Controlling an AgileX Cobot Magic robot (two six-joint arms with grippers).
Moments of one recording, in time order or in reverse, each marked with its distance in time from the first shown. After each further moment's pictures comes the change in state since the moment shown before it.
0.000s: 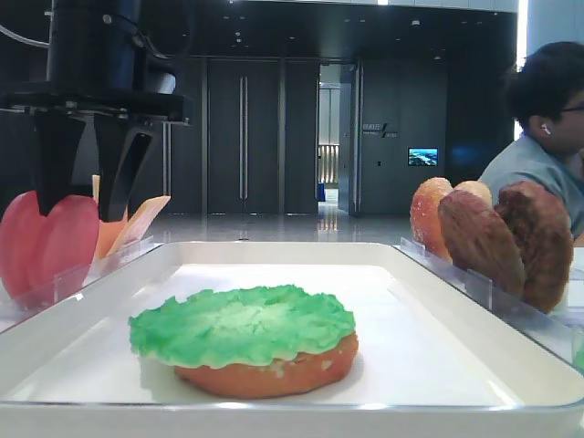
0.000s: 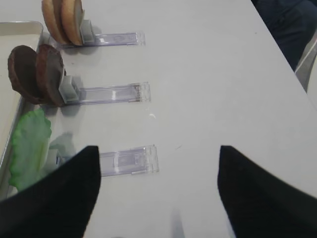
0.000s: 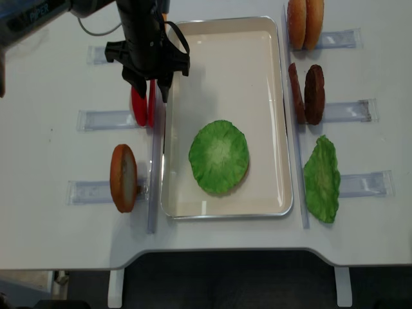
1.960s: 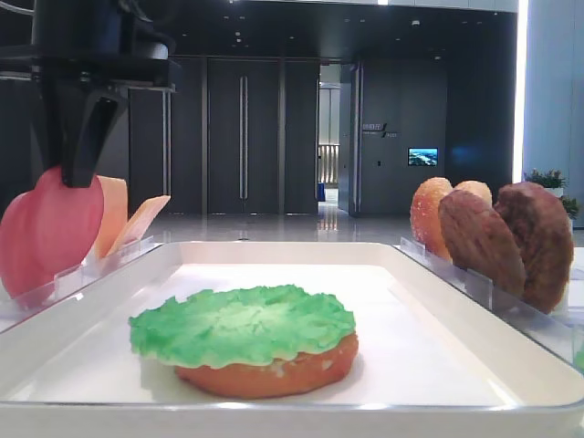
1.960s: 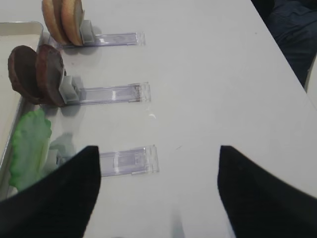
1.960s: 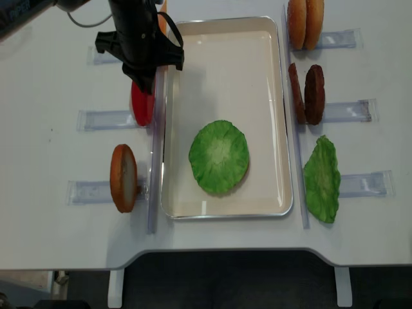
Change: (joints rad) left arm 0.000 -0.061 -0.001 0.016 0.042 0.023; right arm 0.000 0.000 0.000 0.000 0.000 0.000
